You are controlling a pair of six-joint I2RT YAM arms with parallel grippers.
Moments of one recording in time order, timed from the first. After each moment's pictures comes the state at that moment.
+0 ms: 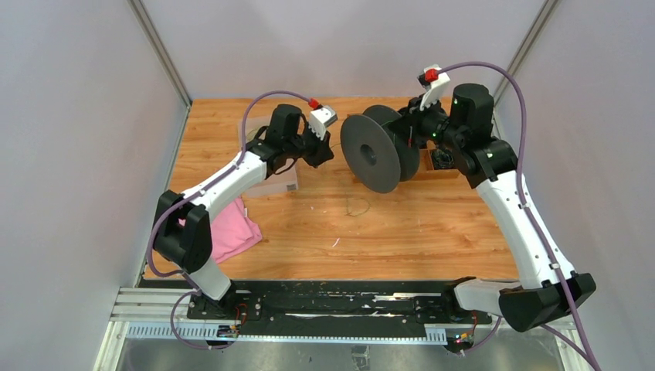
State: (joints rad) left arm -0.49 1.62 1.29 -0.20 0.44 0.13; right arm 0.32 1.24 1.44 -0.50 -0.40 0.04
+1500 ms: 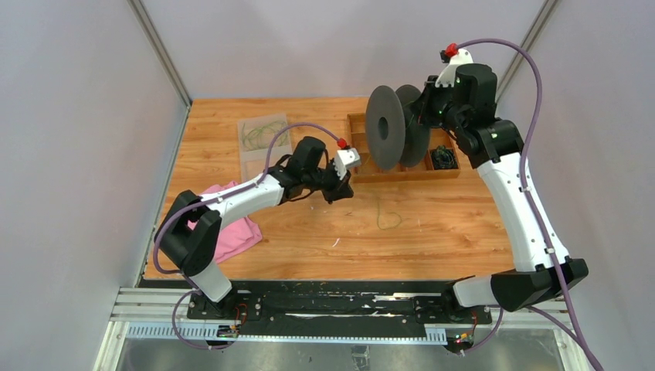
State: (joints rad) left arm -0.65 1.63 1.08 -0.06 0.58 0.18; right arm 0.29 1.36 1.68 -0.65 -0.04 0.20
